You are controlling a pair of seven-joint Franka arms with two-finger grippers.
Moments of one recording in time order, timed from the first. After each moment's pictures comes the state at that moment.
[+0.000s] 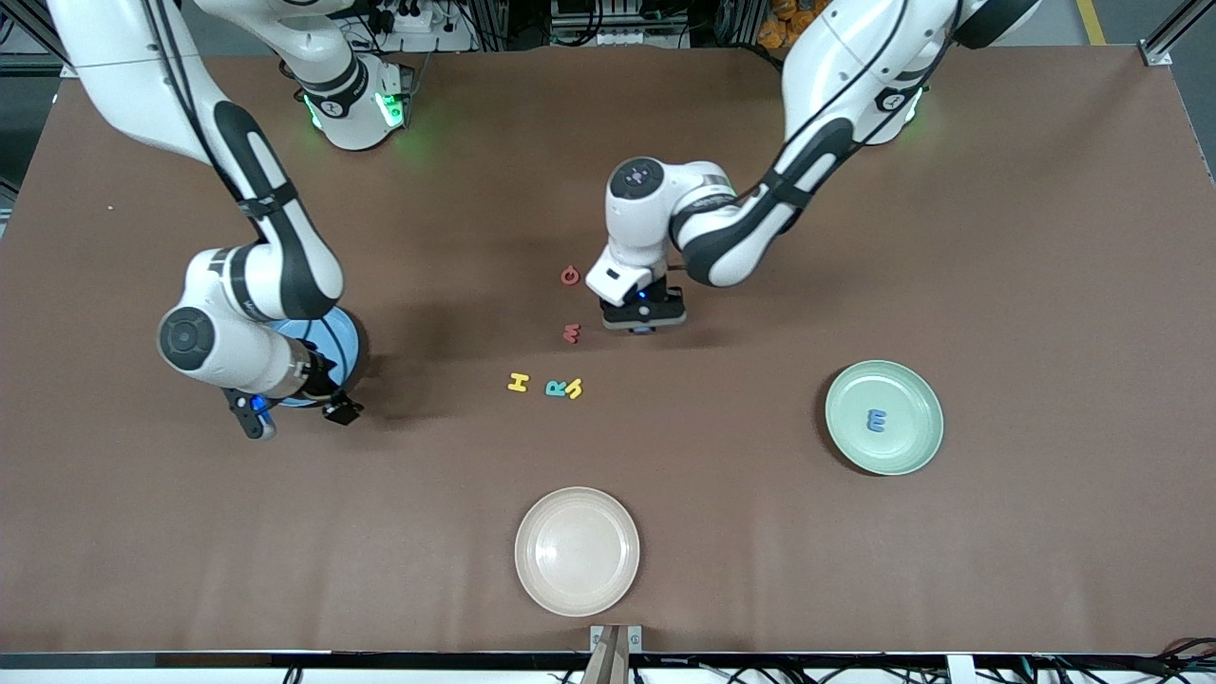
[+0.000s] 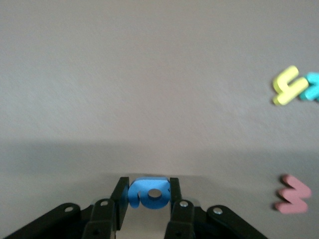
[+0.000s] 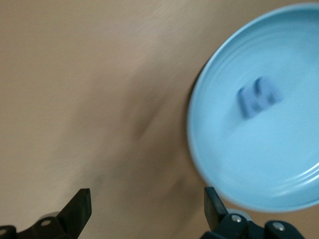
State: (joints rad) left arm -0.39 0.65 -0.46 -1.81 0.64 2.42 -1.27; right arm 0.12 0.50 0.02 -1.89 0.09 2.32 1.07
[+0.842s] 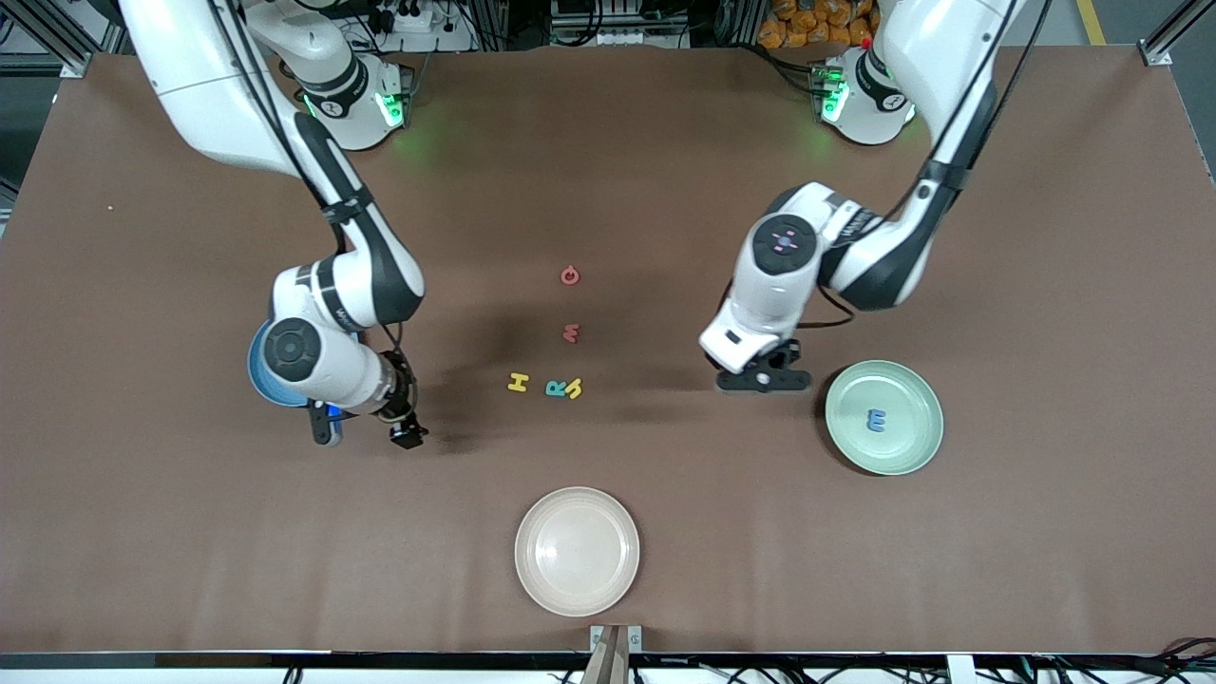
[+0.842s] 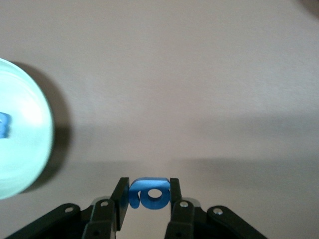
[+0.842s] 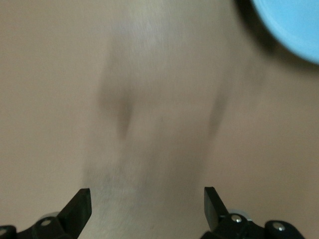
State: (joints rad) left arm -0.35 0.46 -0.19 -1.82 0.25 2.32 -0.63; right arm 0.29 0.60 0.03 -1.74 0.09 2.33 1.57
